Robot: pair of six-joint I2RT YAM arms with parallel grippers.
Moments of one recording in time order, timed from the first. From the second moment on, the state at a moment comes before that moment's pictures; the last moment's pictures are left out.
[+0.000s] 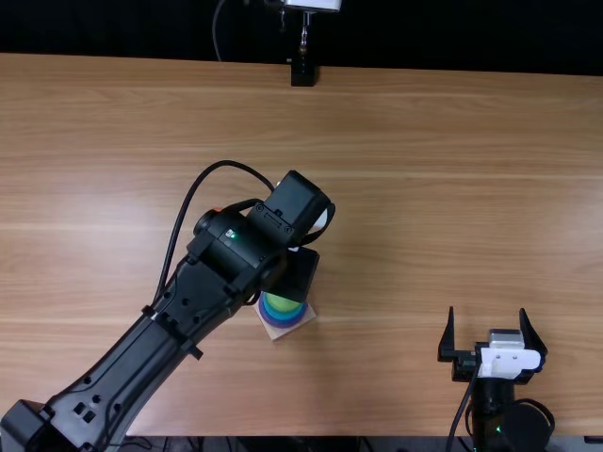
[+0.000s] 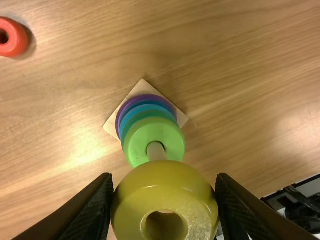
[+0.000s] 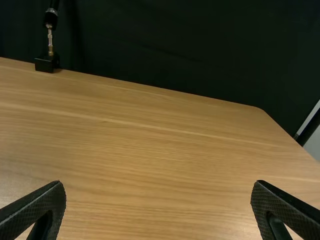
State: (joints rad) left arm -0.68 1.72 1.72 -1.23 0.03 -0.37; right arm -0.06 0.01 0.03 -0.09 0.03 -0.26
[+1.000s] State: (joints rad) left arm -0.58 1.73 1.68 -1.24 0.26 -0.38; right arm -0.06 0.01 0.03 -0.09 0.03 -0.26
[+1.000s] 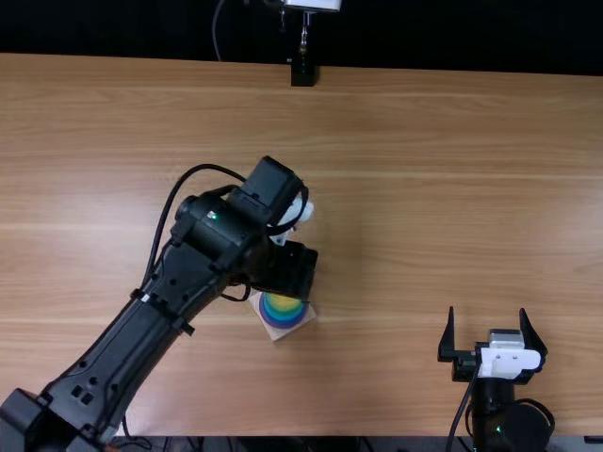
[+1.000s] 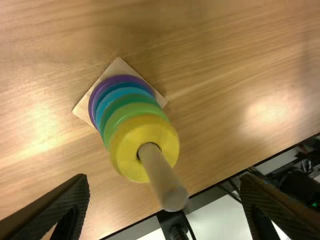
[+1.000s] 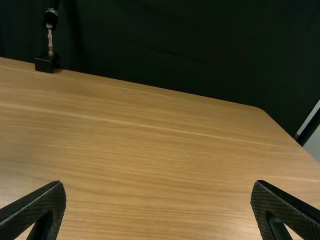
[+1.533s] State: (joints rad) left arm -0.38 1.74 1.78 -1.04 0.29 -0.38; right arm -0.06 0.01 0.03 -0.09 0.03 -0.26
